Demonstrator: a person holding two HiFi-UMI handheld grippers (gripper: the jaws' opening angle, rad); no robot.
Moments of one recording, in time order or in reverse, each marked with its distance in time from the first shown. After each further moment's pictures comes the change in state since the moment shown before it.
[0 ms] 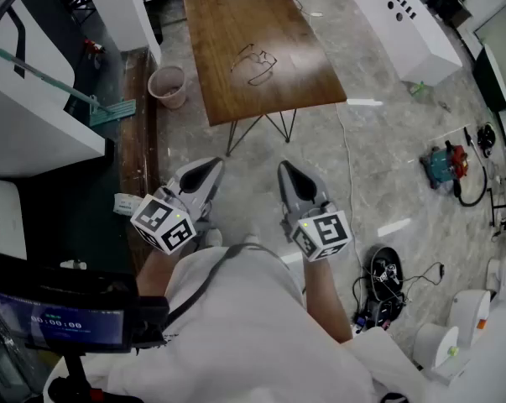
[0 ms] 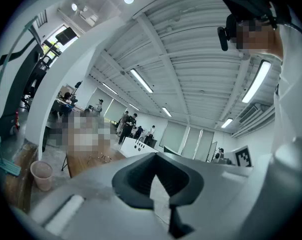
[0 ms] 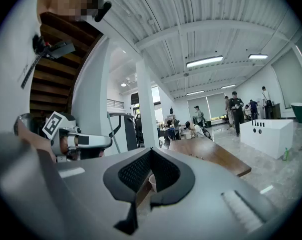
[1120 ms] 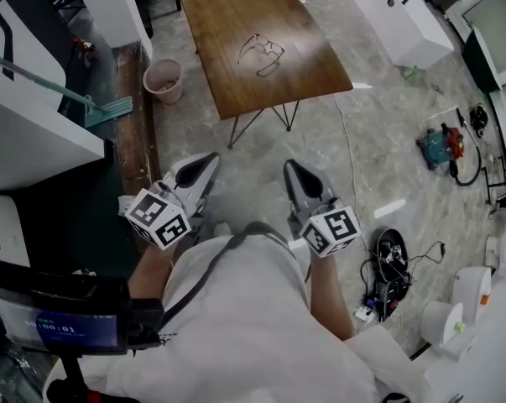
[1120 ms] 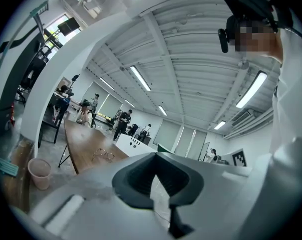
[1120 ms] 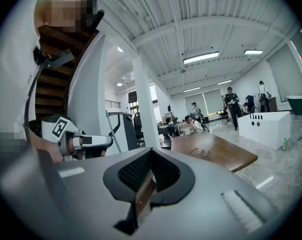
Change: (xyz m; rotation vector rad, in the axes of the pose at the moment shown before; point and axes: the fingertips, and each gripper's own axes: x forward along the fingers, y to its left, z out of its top) left arm -0.053 0.070 0.010 -0.025 0.031 -0.091; right arm 0.041 0.053 -0.023 0.060 -0.001 -0.022
